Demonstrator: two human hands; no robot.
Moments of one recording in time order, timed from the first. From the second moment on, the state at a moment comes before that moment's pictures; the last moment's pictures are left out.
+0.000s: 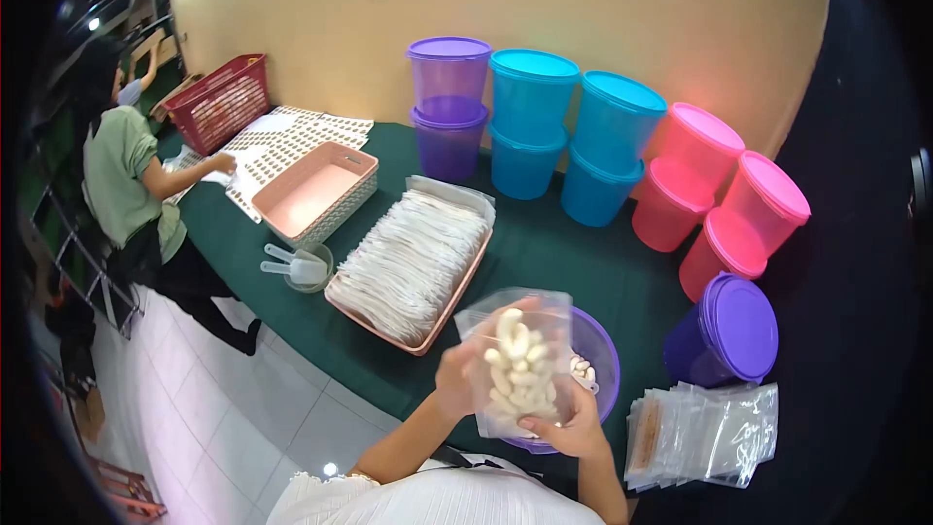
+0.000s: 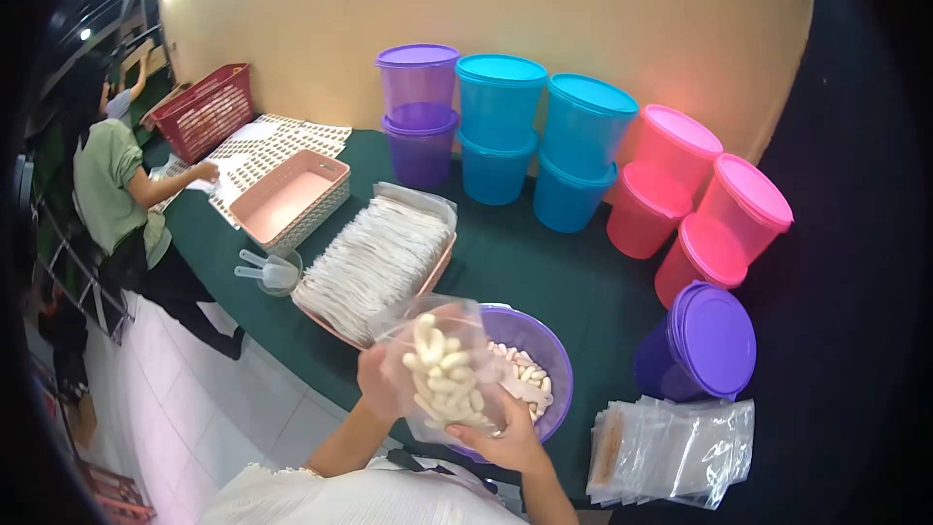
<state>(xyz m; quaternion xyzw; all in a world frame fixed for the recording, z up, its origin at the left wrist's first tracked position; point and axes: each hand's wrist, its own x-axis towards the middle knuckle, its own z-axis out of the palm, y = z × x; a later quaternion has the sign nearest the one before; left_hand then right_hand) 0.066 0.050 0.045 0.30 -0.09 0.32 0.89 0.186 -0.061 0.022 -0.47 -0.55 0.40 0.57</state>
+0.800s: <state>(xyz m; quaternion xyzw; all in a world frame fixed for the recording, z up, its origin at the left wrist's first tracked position) 0.030 -0.033 0.003 0.47 0.33 0.50 0.65 0.248 -0.163 0.015 -0.52 -0.36 0.50 0.59</state>
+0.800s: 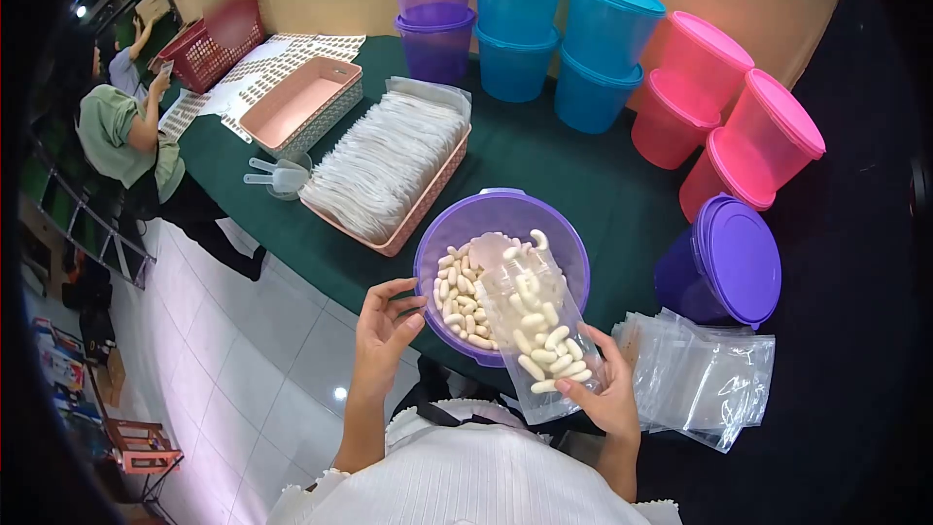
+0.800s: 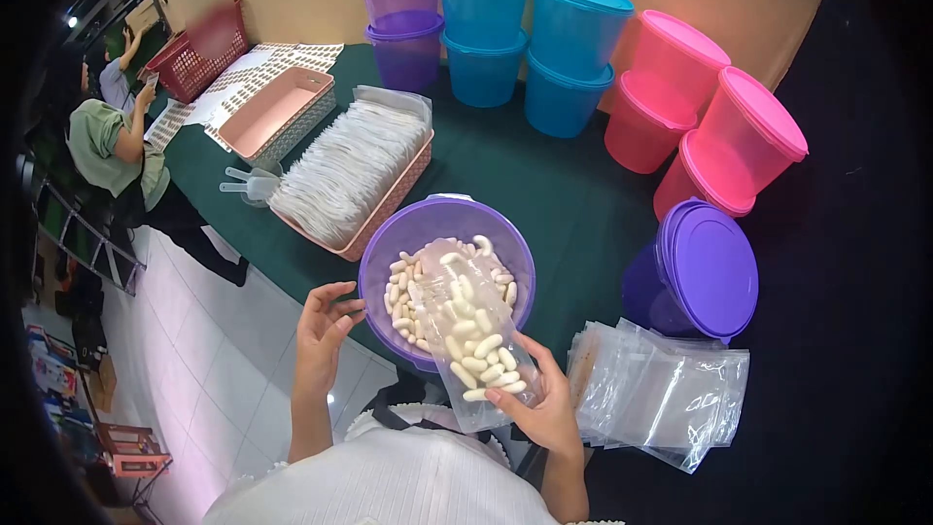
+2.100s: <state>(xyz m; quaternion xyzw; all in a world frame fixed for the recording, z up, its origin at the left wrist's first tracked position) -0.220 -0.026 0.002 0.48 0.39 0.66 0.42 -0.085 0.002 -0.009 -0.25 -0.55 0.54 0.59</state>
